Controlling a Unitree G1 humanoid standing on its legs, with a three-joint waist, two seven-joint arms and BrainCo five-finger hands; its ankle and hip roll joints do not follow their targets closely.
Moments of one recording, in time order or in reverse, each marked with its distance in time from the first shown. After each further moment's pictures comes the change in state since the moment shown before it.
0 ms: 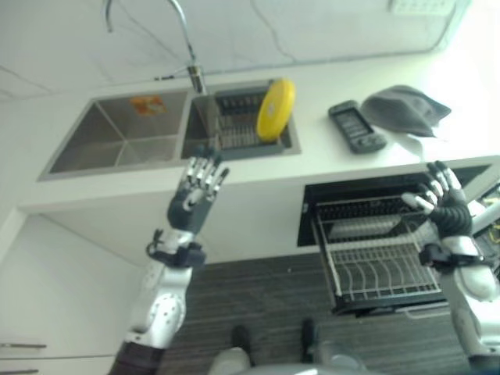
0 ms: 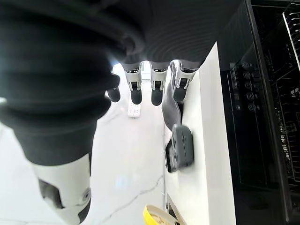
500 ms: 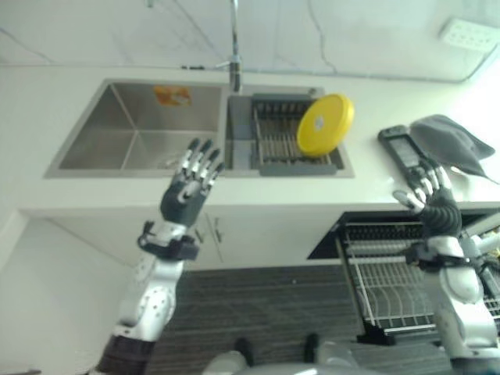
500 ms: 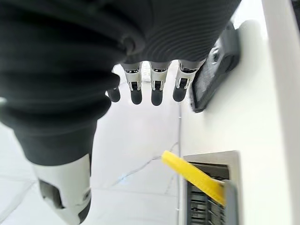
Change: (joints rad) left arm -0.033 0.060 0.035 -0.031 0.003 0.059 0.035; right arm -0.025 0.088 0.042 -0.050 -0.021 -0.004 -0.051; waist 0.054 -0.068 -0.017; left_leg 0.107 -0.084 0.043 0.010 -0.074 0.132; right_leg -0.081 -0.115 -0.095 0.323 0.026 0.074
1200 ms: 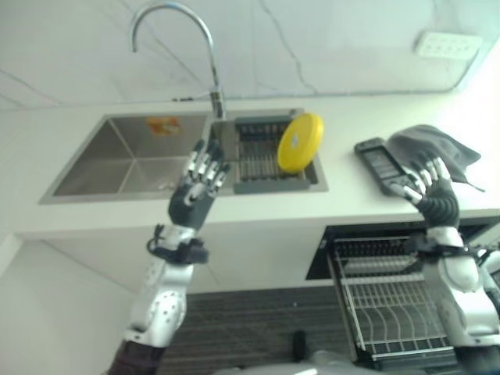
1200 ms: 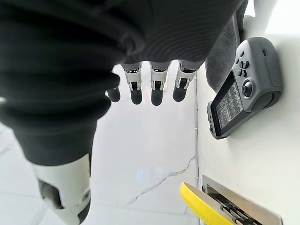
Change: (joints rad) left arm 0.031 -0.061 -0.043 -0.025 0.010 -0.030 0.008; right arm -0.047 -0.056 0.037 0.024 0.001 0.010 -0.020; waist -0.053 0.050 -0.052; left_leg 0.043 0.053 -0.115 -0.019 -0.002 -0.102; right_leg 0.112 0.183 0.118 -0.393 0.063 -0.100
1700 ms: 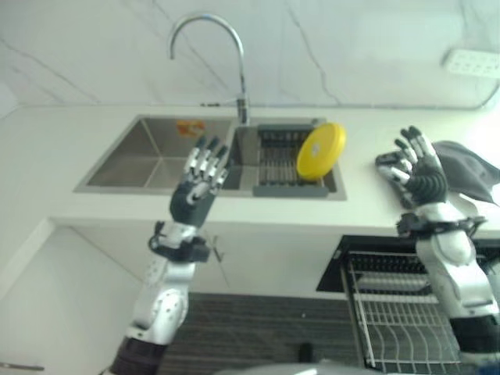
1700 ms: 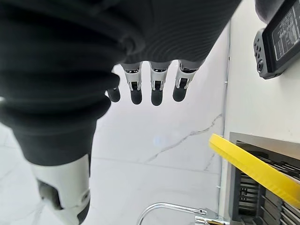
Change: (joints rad) left arm -0.040 0.002 -0.016 0.012 0.040 -0.021 0.001; right arm -0.235 -0.057 0.080 0.192 0.063 0.004 0.041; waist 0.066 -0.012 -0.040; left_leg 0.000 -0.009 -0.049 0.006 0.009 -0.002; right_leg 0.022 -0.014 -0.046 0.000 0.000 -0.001
